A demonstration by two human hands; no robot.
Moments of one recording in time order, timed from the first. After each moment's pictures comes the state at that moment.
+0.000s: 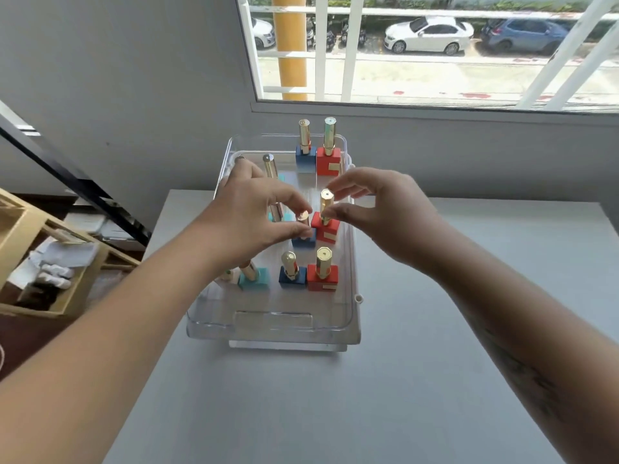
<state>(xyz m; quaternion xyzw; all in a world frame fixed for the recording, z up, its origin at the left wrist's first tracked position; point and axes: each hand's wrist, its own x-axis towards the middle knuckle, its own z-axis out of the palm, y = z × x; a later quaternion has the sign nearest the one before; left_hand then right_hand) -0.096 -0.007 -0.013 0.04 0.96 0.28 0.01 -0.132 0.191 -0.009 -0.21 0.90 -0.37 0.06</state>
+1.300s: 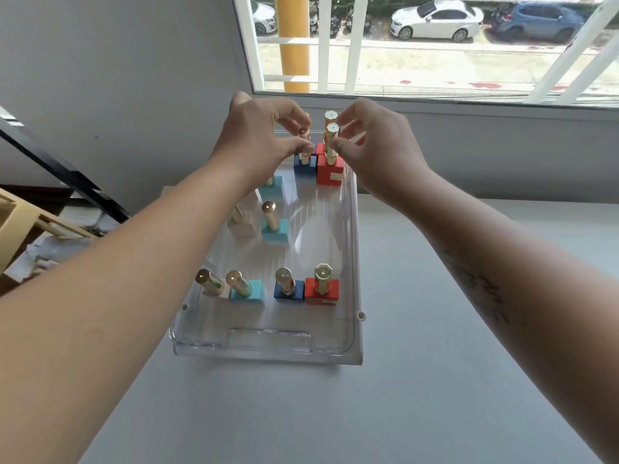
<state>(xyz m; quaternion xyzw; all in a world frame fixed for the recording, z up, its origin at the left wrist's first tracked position) -0.202 -0.010 -0.025 0.00 0.93 0.34 -0.13 -0.218 0.163 -0.019 -0.15 0.92 -0.37 -0.04</state>
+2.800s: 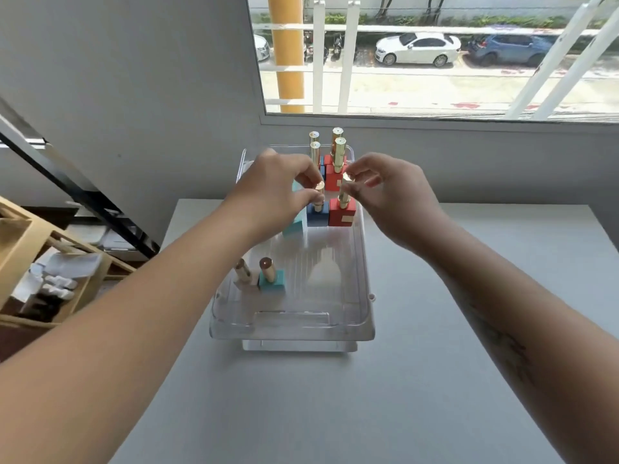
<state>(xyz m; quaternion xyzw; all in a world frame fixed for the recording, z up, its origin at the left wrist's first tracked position) -0.128 -0.007 -0.007 0.08 0.95 0.30 -0.06 -0.144 0.178 -0.008 -0.15 0.90 -0.40 -0.03</state>
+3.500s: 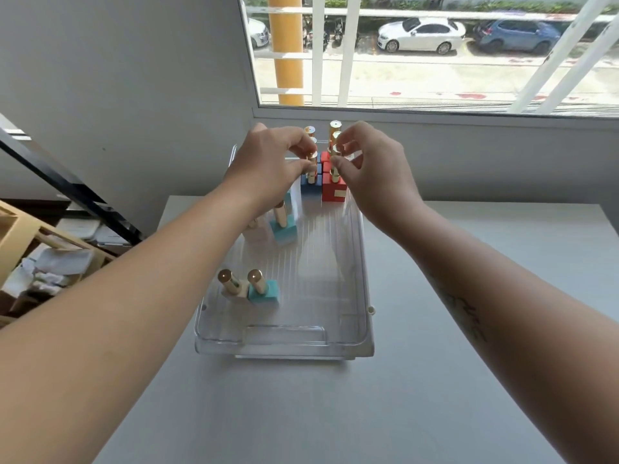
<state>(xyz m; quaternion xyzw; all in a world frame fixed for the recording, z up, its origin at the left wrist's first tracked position) -0.180 -0.012 -0.027 0.04 0.93 0.33 -0.12 -0.187 0.153 -0.020 -0.13 0.91 -0.38 -0.08</state>
